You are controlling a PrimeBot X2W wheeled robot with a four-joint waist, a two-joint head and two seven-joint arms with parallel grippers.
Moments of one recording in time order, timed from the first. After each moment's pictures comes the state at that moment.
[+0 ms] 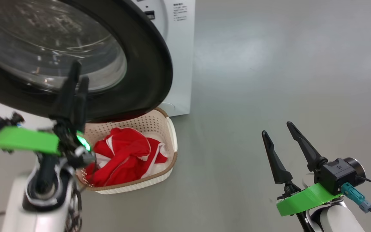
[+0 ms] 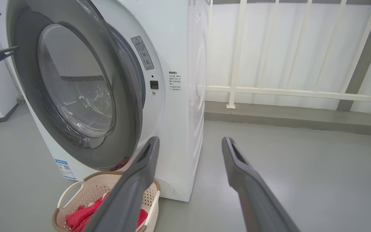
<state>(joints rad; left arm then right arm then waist) -0.50 0.05 0.01 0.16 -1.63 -0.02 0.15 -0.13 -0.06 0.12 0.13 0.19 0.13 -0.26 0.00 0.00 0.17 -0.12</state>
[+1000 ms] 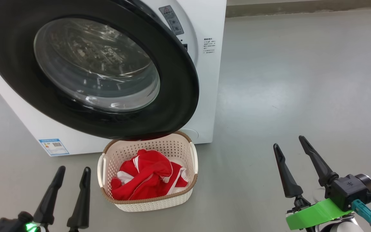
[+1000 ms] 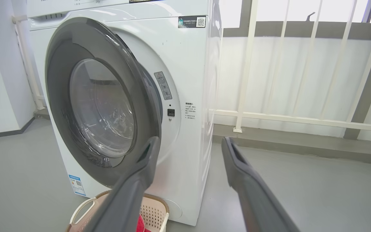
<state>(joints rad) 0.04 0.24 -0.07 -0.04 -0.55 -0.09 -0.25 -0.02 -0.05 0.06 0.08 0.16 0.13 -0.26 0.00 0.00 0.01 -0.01</state>
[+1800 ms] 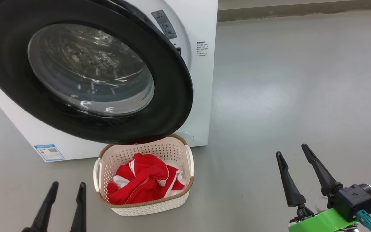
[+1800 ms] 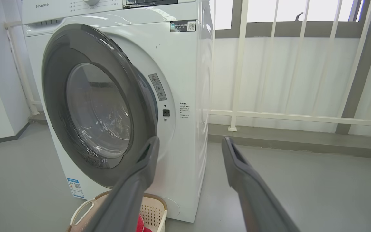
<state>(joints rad) 0.13 0.14 0.05 -0.04 -0.30 -0.12 -0.25 0.04 -0.05 0.05 0.02 0.18 0.13 -0.26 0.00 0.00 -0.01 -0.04</state>
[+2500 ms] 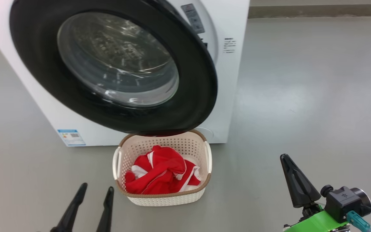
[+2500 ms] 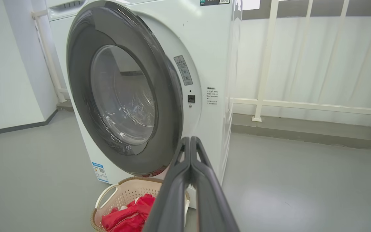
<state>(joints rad) 0.12 0.16 -0.06 -0.04 -0.28 -0.13 -0.25 0.04 -0.05 0.07 0.07 0.18 0.13 -0.26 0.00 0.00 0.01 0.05</state>
